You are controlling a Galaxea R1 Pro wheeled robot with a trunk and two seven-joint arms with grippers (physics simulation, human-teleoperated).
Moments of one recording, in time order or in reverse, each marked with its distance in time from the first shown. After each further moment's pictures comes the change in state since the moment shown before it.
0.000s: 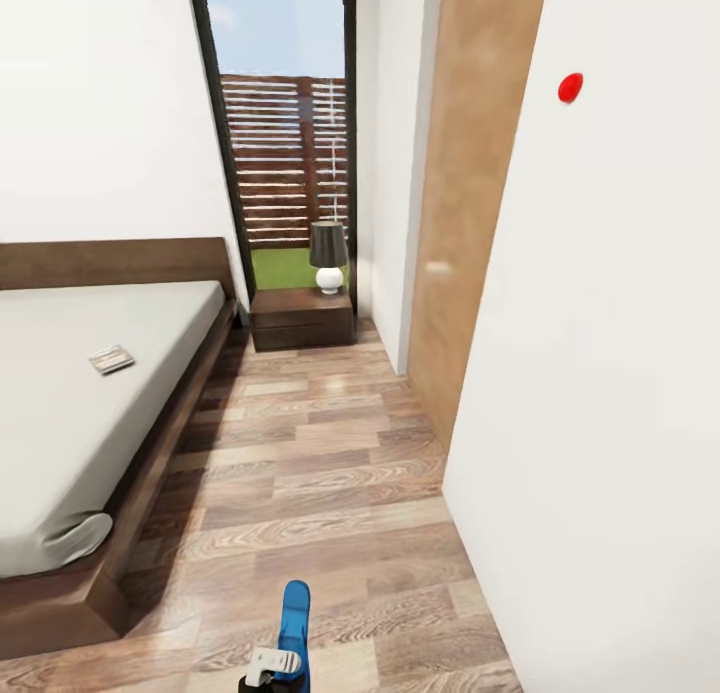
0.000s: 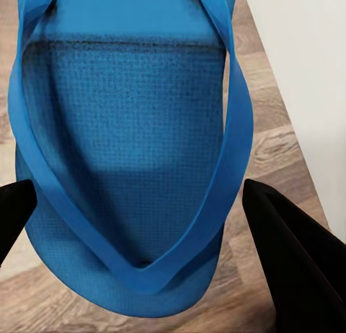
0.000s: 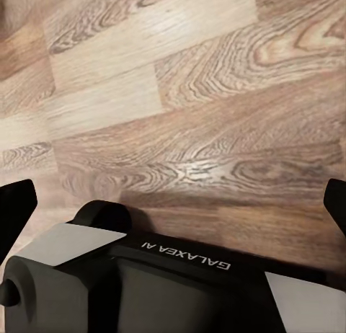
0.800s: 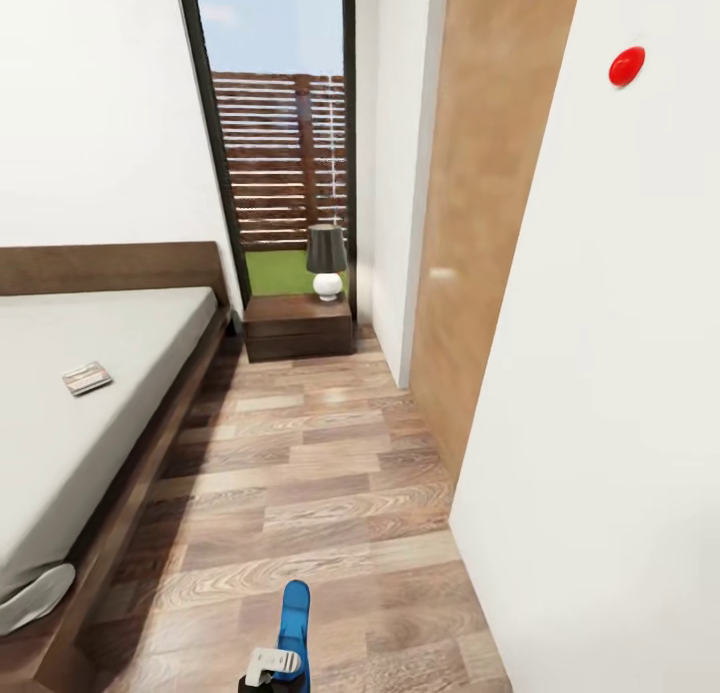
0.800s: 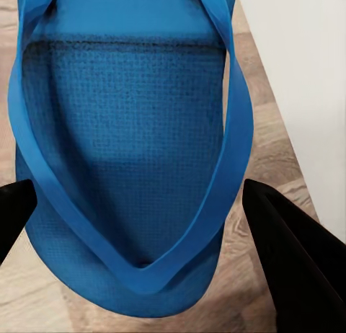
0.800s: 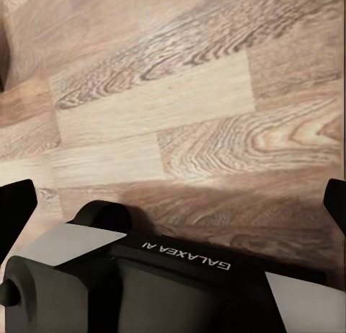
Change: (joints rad) left arm -0.001 0.000 0.001 0.000 0.001 0.000 0.000; right arm 0.000 0.000 0.000 0.000 0.000 0.000 0.000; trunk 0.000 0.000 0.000
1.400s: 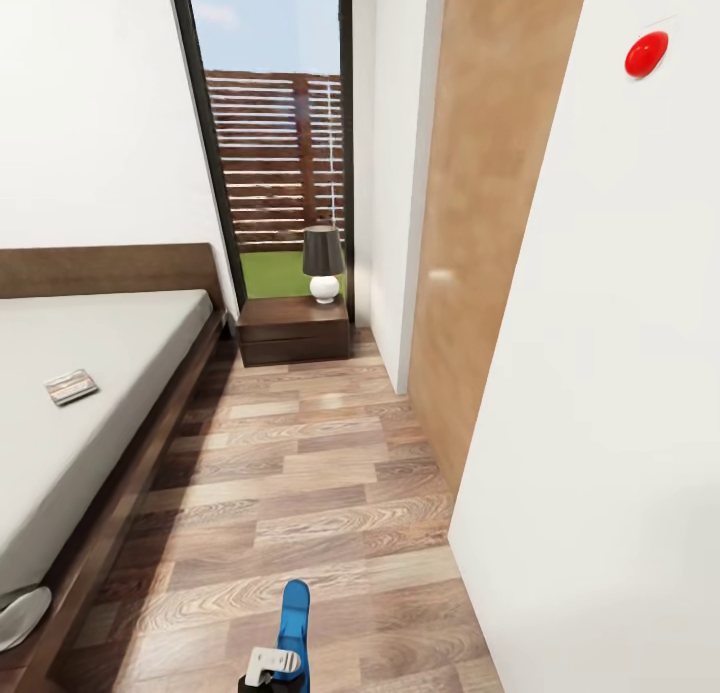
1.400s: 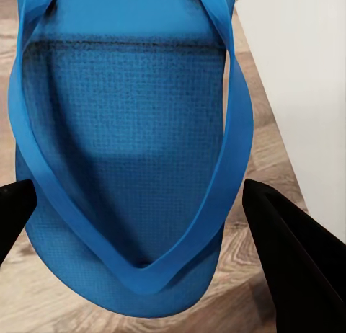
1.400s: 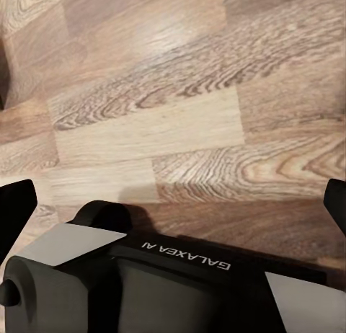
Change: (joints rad) left arm 0.000 0.000 0.000 0.000 0.001 0.000 0.002; right arm 0.000 0.000 0.000 0.000 0.000 0.000 0.000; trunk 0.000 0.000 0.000
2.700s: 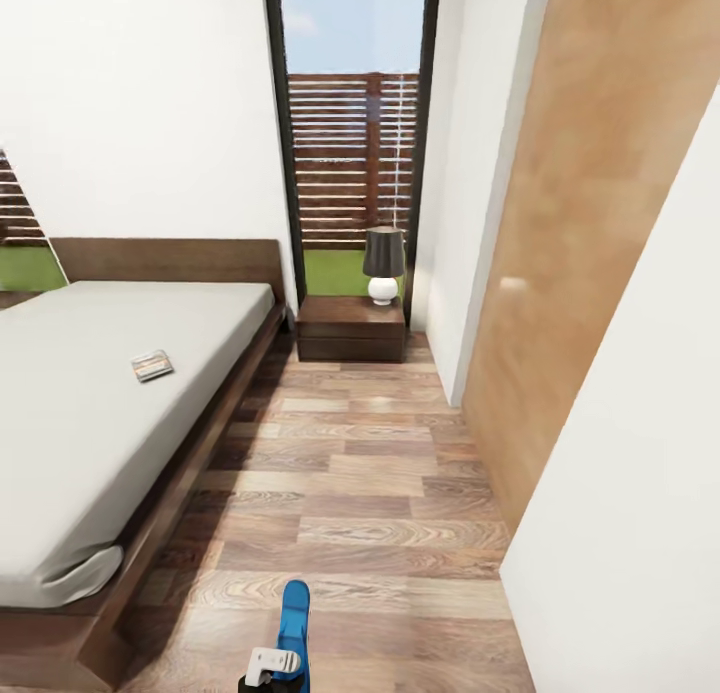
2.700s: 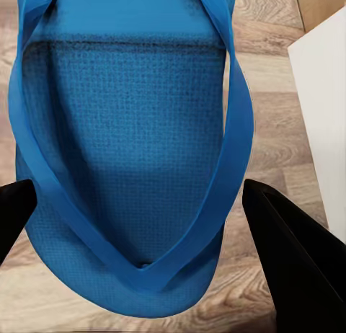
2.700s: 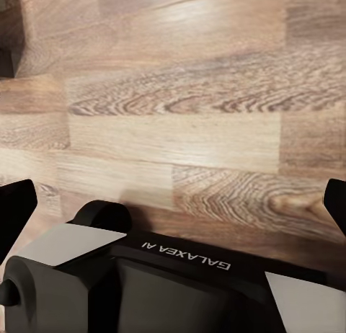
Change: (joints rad) left arm 0.000 0.000 0.000 0.000 0.000 0.000 0.000; right arm 0.000 0.000 0.000 0.001 0.000 0.000 0.000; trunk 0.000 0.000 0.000
